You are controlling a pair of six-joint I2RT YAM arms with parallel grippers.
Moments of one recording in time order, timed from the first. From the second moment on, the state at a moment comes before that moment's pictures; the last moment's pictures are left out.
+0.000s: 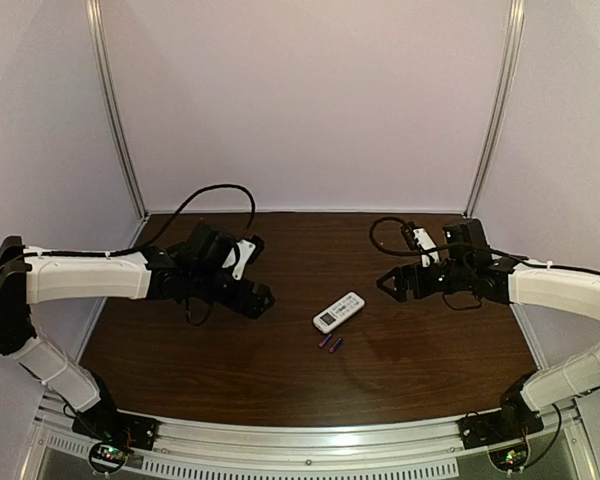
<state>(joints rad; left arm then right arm) -0.81 1.49 0.93 -0.24 -0.03 -0.22 0.49 1.28 0.74 -0.10 -0.29 0.19</state>
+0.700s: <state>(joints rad) -0.98 2.13 1.55 -0.26 0.13 -0.17 0.27 1.15 0.61 -0.03 -0.41 0.28</state>
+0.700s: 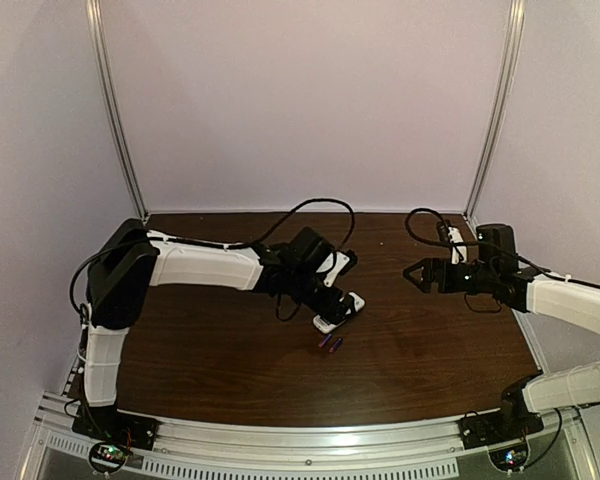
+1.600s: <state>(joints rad) -0.99 2.29 1.70 -0.38 0.00 -0.15 0.27 1.16 0.60 0.01 -0.42 0.29</state>
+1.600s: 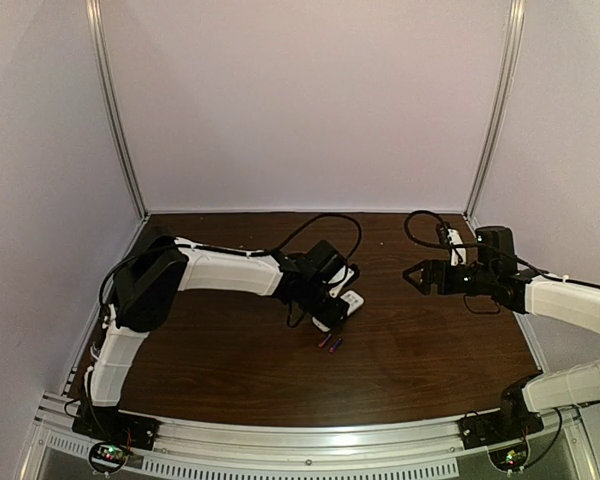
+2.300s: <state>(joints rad) -0.86 1.81 1.48 -0.51 0.35 -0.14 0.57 0.83 0.72 -0.17 -0.31 0.16</state>
